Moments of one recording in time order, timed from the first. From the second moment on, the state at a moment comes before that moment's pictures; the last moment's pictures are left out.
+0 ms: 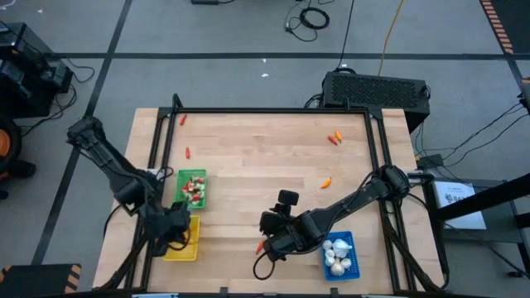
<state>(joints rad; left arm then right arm) -0.80 1.02 0.80 -0.69 0.05 -0.74 0.48 2.07 1.85 -1.04 0.65 0.56</state>
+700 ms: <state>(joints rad) -0.96 1.03 0.78 -0.75 -0.08 -0.81 0.48 2.07 1.85 -1.00 0.65 0.56</state>
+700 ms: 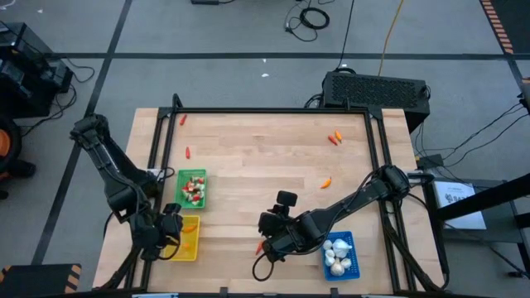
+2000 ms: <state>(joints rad) -0.88 1.03 0.78 -0.73 -0.30 -0.64 0.42 2.07 1.85 -1.03 0.62 0.51</state>
